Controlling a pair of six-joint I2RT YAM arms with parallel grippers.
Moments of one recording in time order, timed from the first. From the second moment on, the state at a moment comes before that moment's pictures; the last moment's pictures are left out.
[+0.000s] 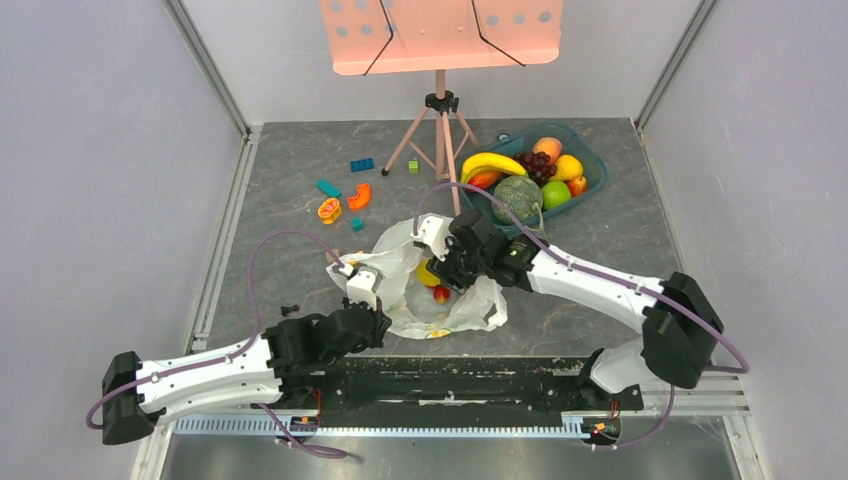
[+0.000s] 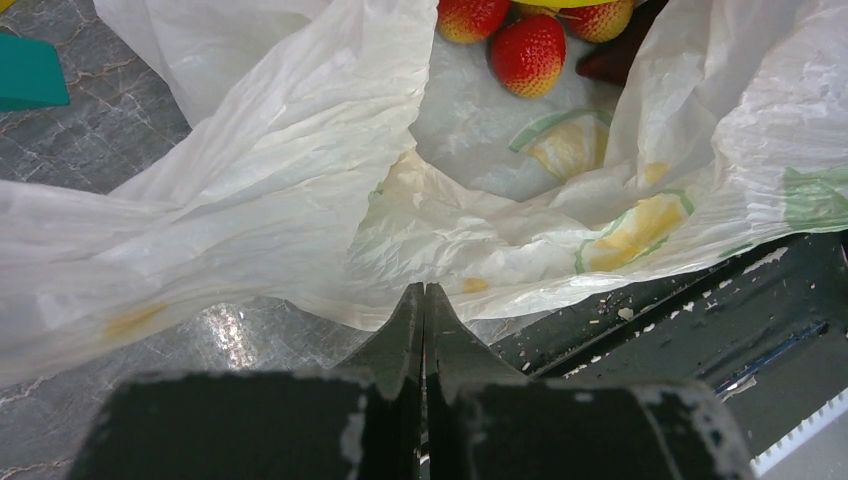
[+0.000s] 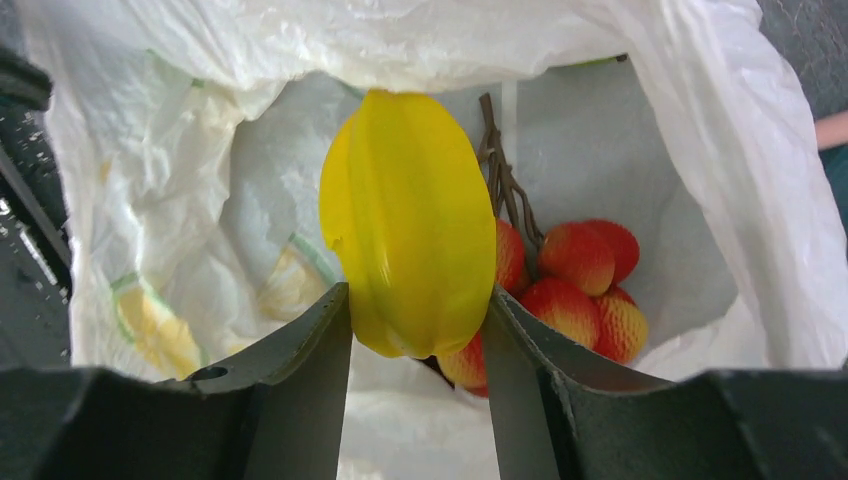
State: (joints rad) left arm -1.19 0.65 0.37 -0.42 -0.47 -0.73; right arm 0.88 1.48 1.02 -0.37 -0.10 -0.26
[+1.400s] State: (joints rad) left arm -1.19 0.66 0.37 -0.42 -0.47 -0.77; right arm 0.59 1.10 1.05 -0.41 0.07 -0.18
